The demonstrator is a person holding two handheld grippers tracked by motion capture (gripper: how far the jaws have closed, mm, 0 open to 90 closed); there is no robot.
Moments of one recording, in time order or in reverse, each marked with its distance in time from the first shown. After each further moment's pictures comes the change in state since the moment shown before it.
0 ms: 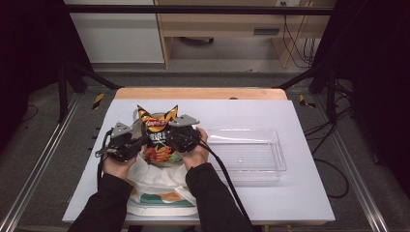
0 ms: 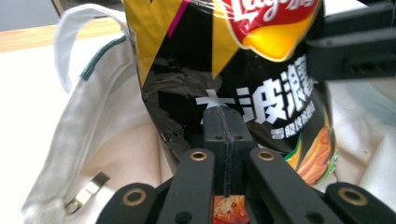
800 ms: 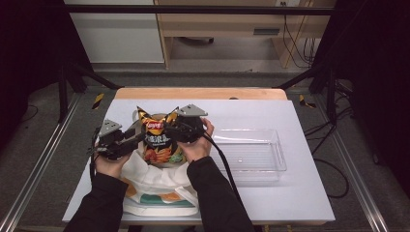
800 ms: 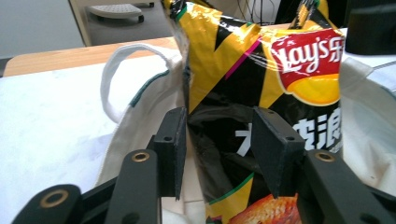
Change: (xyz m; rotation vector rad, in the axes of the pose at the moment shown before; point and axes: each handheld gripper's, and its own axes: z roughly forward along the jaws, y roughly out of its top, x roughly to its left) left arm 0.013 0.006 -0.018 -0.080 0.044 -0.031; right arm -0.015 0.023 -0.011 -0.114 -0.024 0.061
